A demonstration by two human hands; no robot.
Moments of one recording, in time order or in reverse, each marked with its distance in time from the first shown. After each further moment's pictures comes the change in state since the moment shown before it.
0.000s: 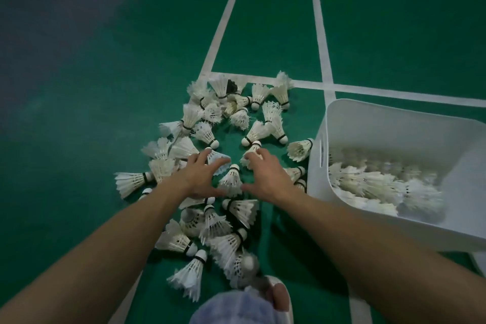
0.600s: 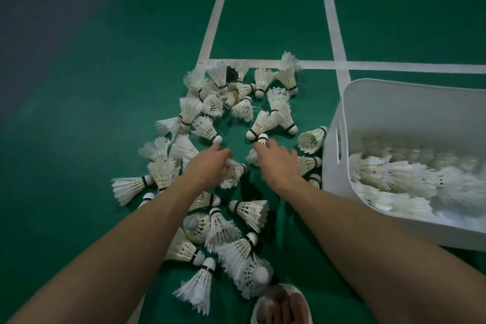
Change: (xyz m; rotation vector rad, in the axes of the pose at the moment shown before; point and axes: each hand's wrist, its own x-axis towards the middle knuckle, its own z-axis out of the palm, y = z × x) left_hand 0.044 0.006 0.001 -0.025 0.182 0.031; right_hand 0.049 0.018 0.025 -0.227 0.121 0.065
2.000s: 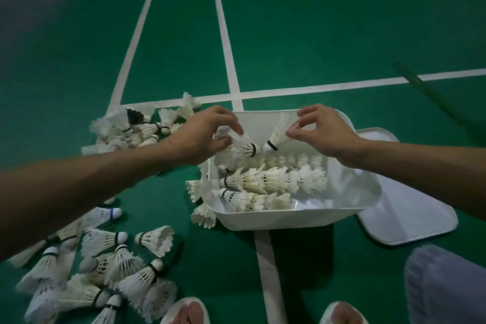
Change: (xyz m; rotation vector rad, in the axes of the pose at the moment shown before) left_hand -0.025 0.252 -0.155 -0.273 0.183 0.533; right_hand -0.135 0.253 -0.207 0.673 0.247 0.207
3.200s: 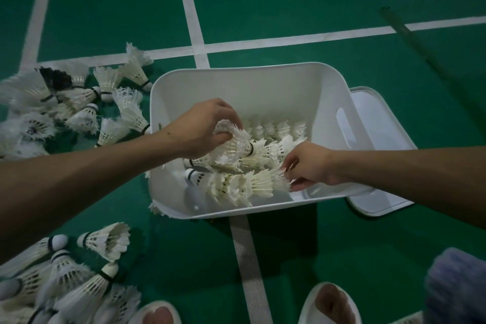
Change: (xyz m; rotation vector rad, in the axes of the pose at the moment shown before) left_hand 0.058 -0.026 0.095 -0.014 -0.176 0.045; right_hand -0.007 0.105 0.060 0.057 -0.475 0.631
